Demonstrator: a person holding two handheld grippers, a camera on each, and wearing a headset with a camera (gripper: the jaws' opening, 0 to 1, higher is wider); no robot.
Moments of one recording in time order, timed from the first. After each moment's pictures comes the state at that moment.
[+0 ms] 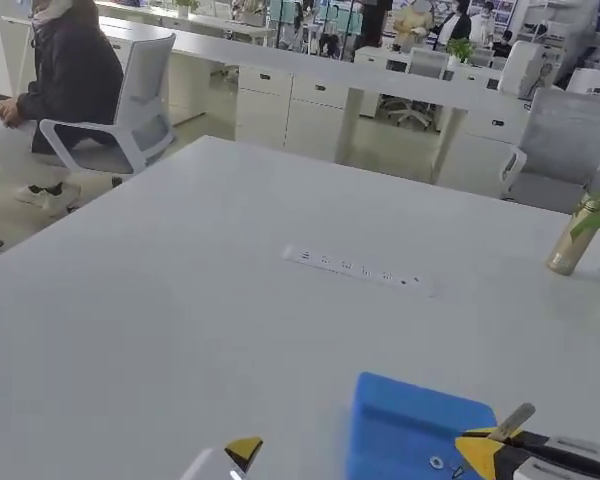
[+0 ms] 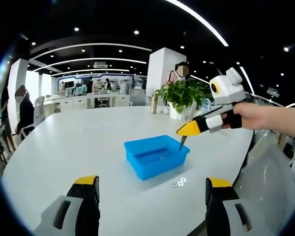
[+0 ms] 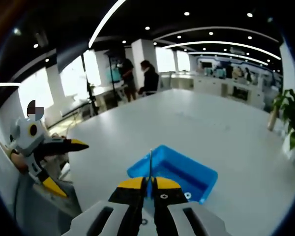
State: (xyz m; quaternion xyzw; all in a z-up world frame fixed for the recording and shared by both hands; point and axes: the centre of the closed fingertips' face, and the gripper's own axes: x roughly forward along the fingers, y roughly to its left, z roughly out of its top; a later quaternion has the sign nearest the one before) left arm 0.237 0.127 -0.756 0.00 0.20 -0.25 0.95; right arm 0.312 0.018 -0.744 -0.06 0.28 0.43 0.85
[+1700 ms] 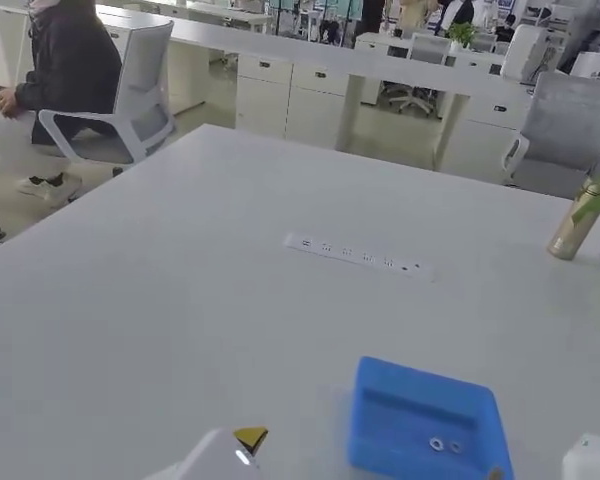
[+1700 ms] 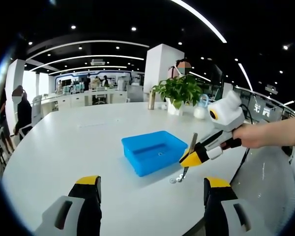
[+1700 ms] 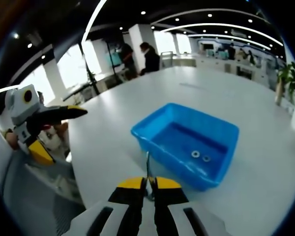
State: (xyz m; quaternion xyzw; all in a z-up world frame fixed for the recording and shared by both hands) left arm 0.234 0.124 -0.762 0.01 0.21 -0.26 0.94; right arm 0.278 0.017 -0.819 -0.06 0.35 0.44 0.82
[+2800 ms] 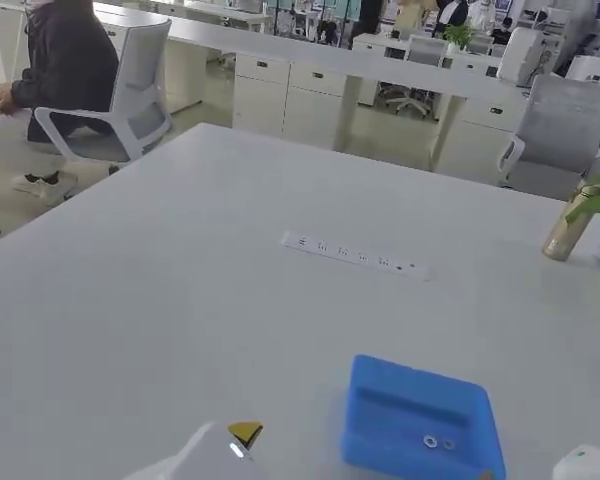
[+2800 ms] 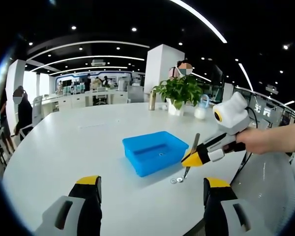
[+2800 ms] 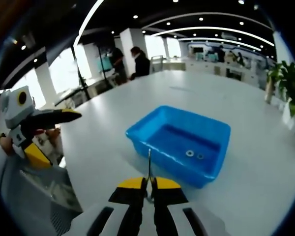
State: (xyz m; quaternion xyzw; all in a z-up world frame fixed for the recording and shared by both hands) left arm 0.233 0.127 -0.761 0.01 0.21 -0.26 0.94; right arm 0.279 0.013 -0.817 -0.05 0.34 0.39 0.85
